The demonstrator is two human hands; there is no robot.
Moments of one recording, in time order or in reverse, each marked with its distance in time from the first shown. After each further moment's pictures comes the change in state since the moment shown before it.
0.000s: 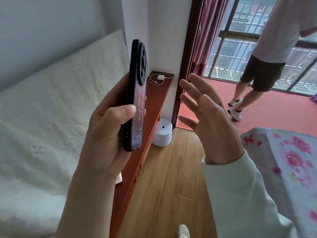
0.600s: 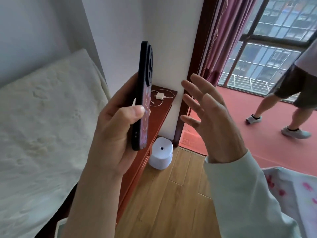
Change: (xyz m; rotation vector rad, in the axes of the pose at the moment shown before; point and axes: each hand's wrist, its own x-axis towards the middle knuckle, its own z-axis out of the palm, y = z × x) left_hand 0.303 -0.126 -0.008 0.141 0.174 -0.001; right_hand 0.267 0.092 -0.177 0.026 -0.028 0.091
